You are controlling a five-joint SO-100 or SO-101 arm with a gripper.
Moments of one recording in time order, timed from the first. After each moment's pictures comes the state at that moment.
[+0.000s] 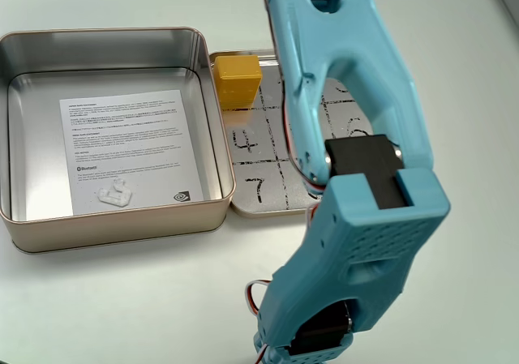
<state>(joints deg) 3.3 92.6 68.4 46.8 182.4</state>
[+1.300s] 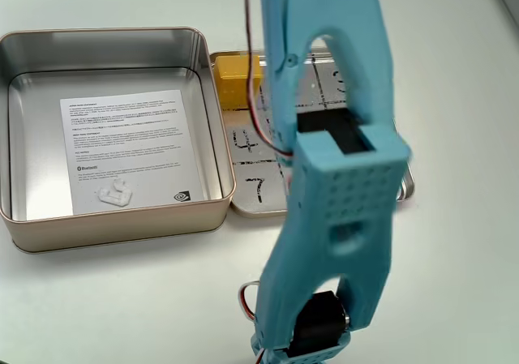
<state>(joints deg) 0.4 81.8 27.9 97.6 182.5</state>
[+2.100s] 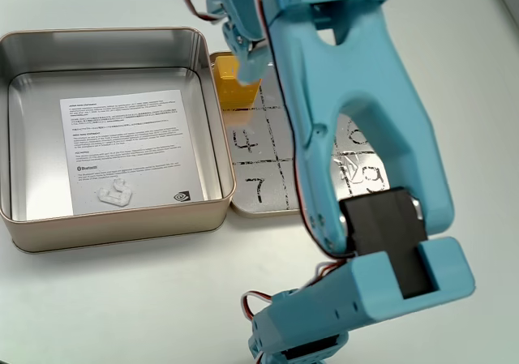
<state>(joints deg) -2.1 108.2 77.1 84.5 182.5</state>
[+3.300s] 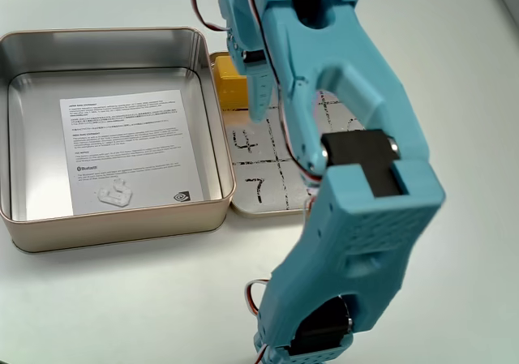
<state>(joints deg) 3.7 89.0 77.8 65.7 174.3</state>
